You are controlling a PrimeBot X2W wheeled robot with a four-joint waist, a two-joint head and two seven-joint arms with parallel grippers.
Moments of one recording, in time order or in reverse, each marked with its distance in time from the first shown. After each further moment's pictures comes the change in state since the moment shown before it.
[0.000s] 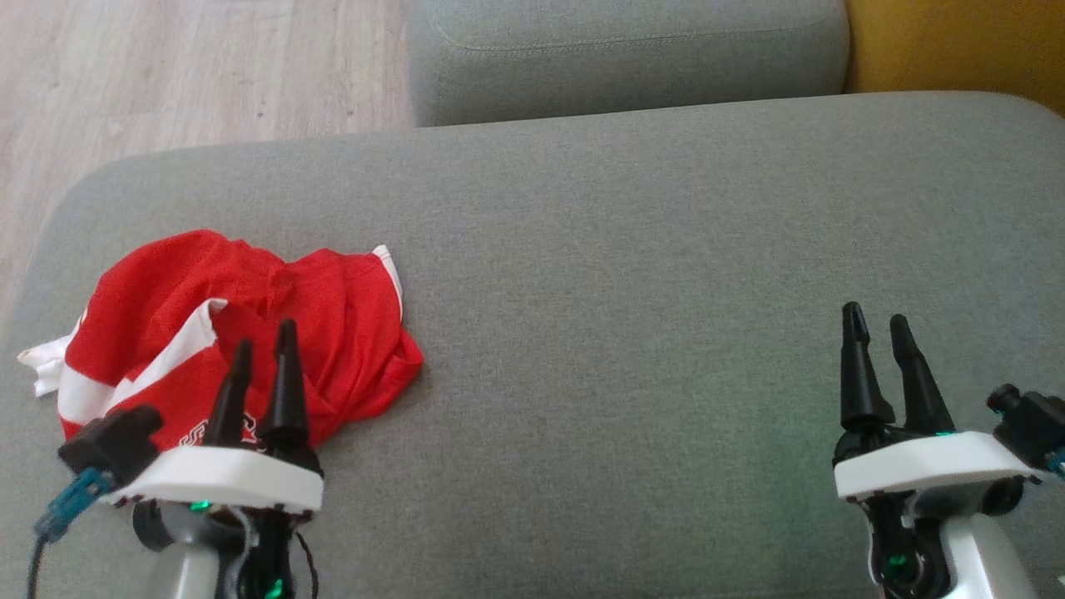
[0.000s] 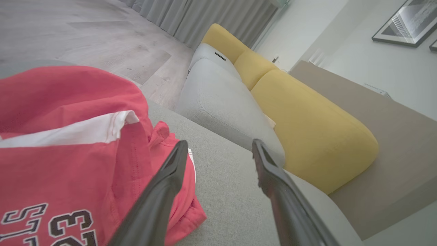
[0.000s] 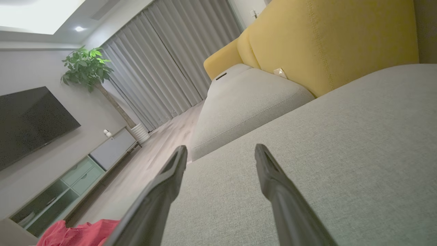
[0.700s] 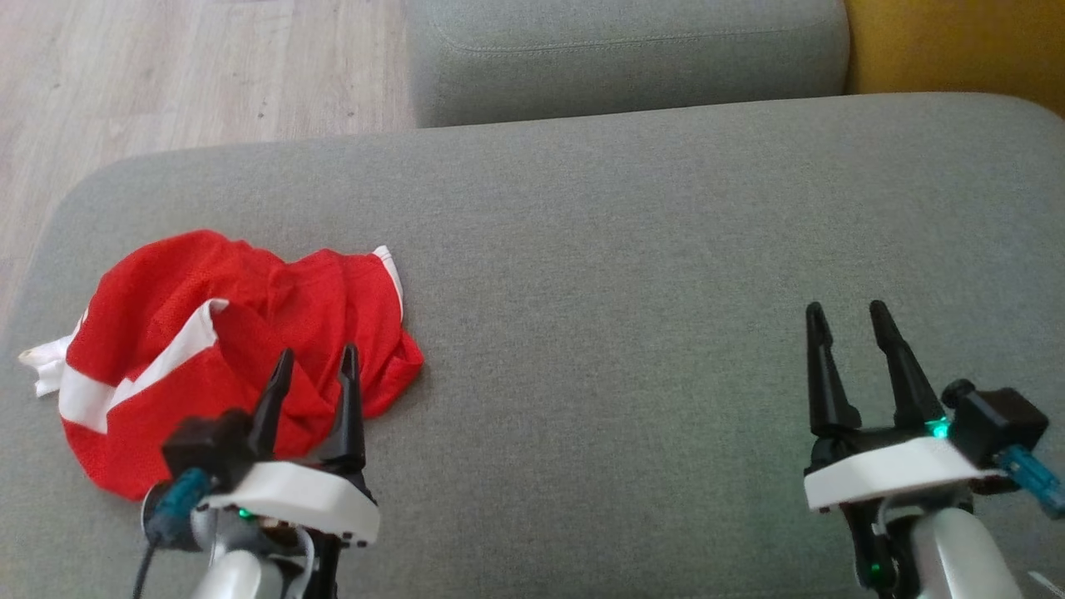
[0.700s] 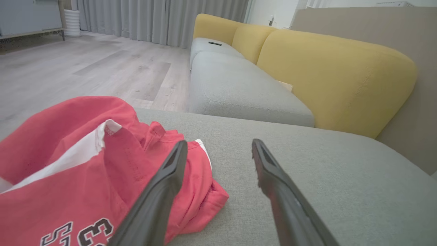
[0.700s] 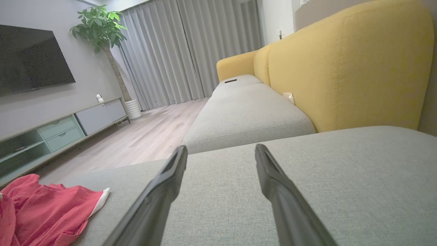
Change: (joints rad) left arm -0.003 0.118 -0.232 -0.005 0.266 0.169 -0.061; right arm 0.000 -0.001 0.033 -0.019 -0.310 0.000 -0.061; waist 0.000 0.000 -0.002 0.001
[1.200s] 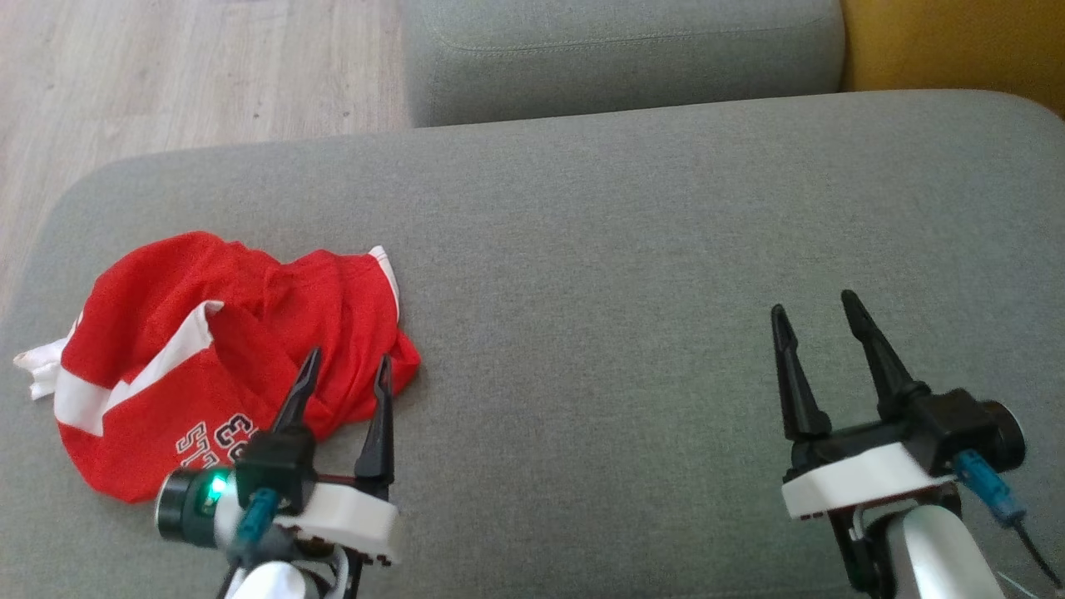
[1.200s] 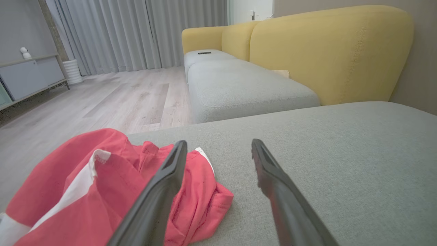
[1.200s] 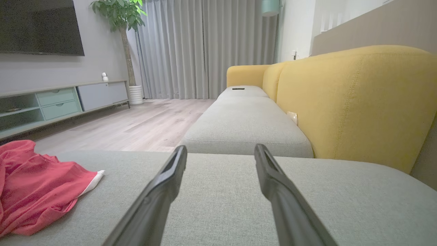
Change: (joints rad) left arm -0.020 0.071 -0.147 -0.001 0.184 0.124 -0.041; right arm -0.002 -0.001 0.037 -0.024 -0.221 0.000 -0.043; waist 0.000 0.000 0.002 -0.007
